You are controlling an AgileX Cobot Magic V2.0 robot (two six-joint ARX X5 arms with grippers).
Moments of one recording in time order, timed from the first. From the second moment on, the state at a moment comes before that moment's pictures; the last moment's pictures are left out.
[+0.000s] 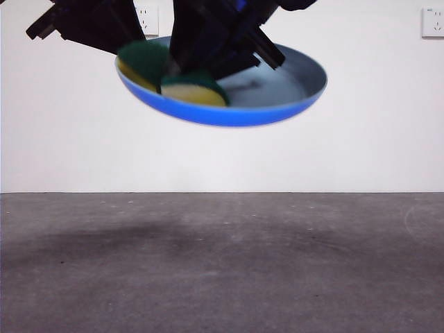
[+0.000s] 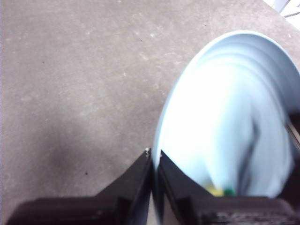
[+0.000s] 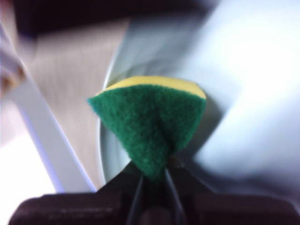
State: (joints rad) left arm -0.56 1.18 0.99 -0.36 0.08 -0.21; right arm 0.89 1.48 1.16 -0.50 -0.15 0.07
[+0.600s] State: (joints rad) left arm -0.55 1.18 0.99 -0.45 0.11 -0.22; right arm 0.81 1.46 1.16 -0.38 0.38 0.05
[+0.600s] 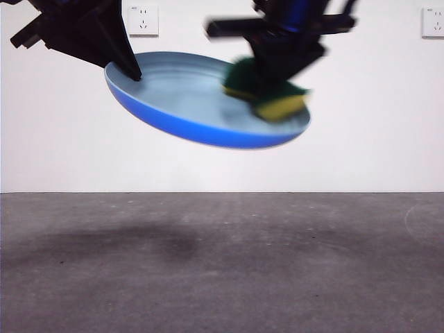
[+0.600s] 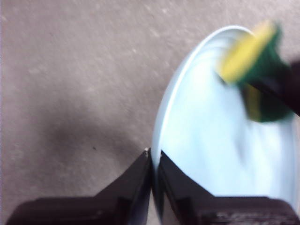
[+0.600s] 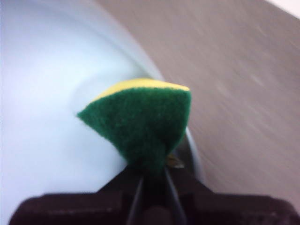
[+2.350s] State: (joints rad) left arm -0.51 1.18 0.98 -0.43 -0.01 -0.15; right arm 0.84 1.50 1.16 -0.60 0.05 0.09
